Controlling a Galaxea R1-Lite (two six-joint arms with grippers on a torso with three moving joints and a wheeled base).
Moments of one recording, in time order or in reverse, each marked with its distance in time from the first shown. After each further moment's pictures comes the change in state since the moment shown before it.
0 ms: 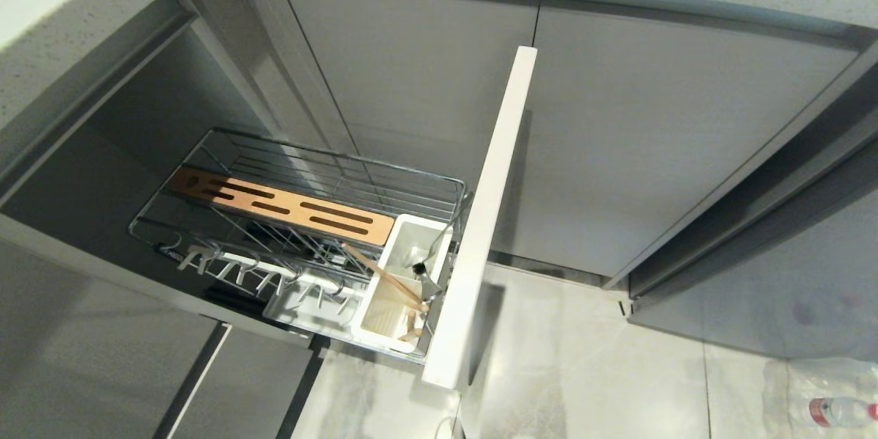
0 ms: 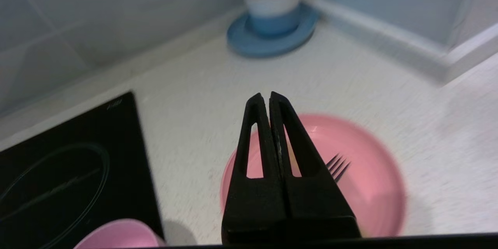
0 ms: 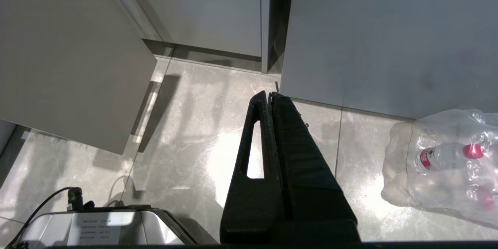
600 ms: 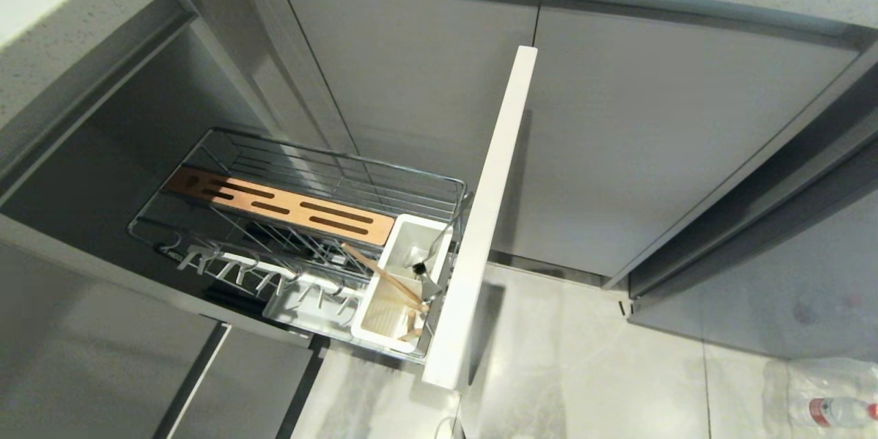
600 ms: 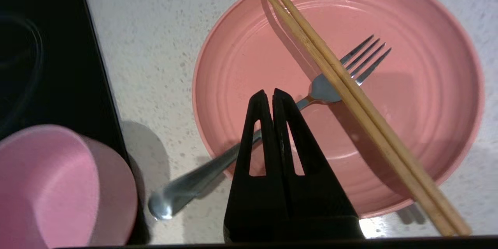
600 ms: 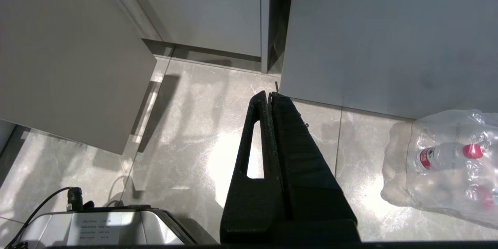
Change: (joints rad) left arm 0.343 0.096 -0.005 0.381 -0.400 -0.300; right arm 0.000 0.000 0.000 0.000 0.000 0.000
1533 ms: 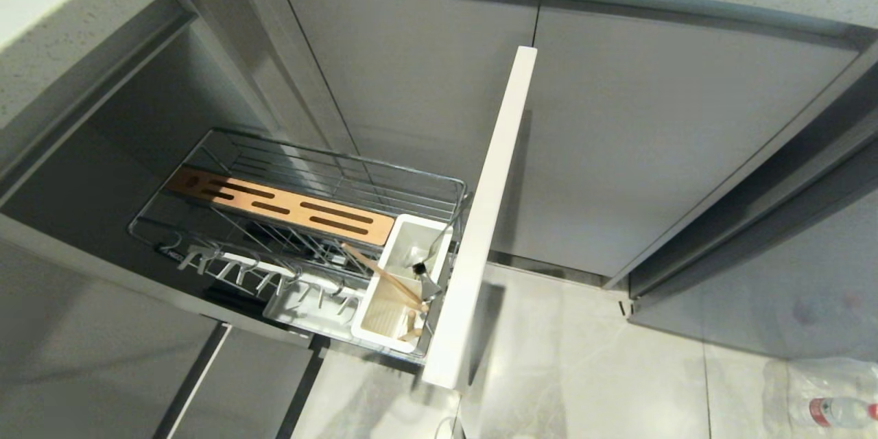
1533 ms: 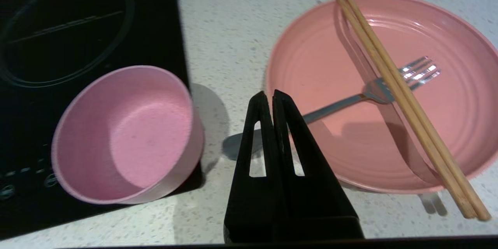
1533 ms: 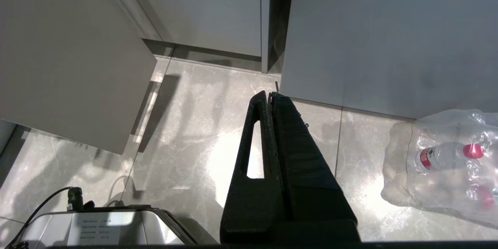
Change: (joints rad) left arm 0.214 -0.096 -0.001 0.093 -0.026 -0.106; right arm 0.000 0.000 0.000 0.000 0.000 0.000
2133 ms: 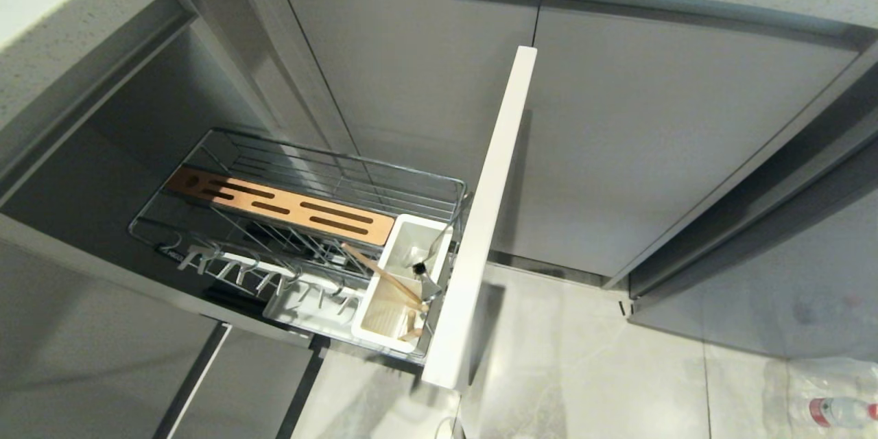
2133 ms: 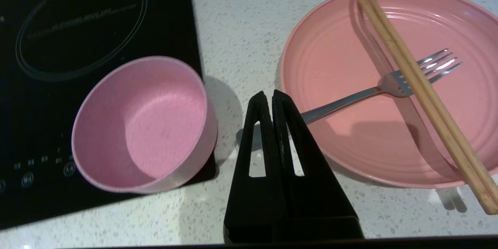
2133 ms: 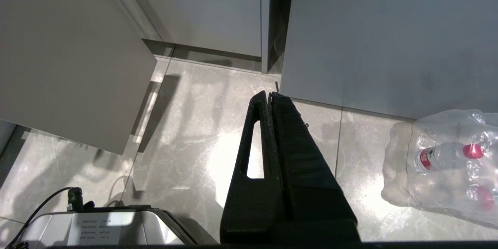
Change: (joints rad) left arm 0.026 -0.006 0.010 0.016 -0.010 0.029; right arm 0.000 0.000 0.000 -0.001 0.000 0.000
